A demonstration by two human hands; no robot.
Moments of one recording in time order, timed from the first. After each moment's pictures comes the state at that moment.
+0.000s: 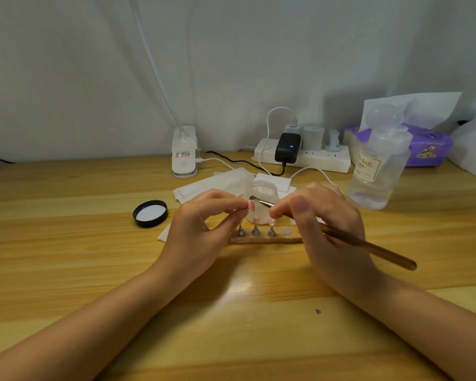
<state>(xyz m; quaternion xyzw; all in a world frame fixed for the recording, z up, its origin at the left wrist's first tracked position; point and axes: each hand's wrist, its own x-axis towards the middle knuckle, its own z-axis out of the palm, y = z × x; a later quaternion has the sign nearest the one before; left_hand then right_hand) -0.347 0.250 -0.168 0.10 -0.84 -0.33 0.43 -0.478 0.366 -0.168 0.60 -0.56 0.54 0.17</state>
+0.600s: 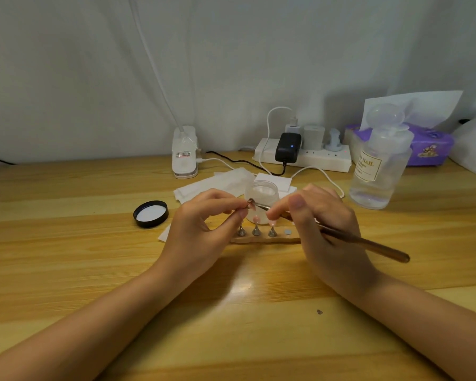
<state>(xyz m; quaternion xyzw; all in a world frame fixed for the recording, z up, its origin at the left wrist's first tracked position) -0.347 0.252 -0.166 0.12 -0.83 -0.34 0.42 -0.479 0.363 -0.172 0.60 -0.55 0.56 0.15</state>
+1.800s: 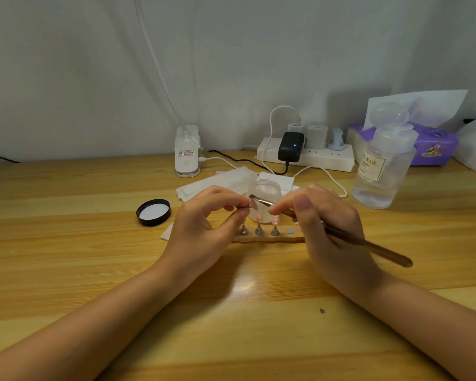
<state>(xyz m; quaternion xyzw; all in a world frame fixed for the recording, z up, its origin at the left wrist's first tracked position) -0.345 0.253 -0.164 0.12 -0.83 -0.35 0.42 -0.477 0.364 -0.171 0.60 -0.55 0.57 0.12</state>
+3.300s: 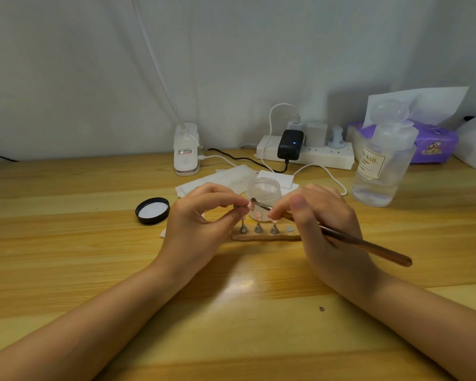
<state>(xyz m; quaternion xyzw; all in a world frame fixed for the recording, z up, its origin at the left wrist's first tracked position) -0.347 0.249 -0.167 0.13 -0.82 -0.34 0.44 -0.478 0.363 -0.176 0.60 -0.56 0.55 0.15</state>
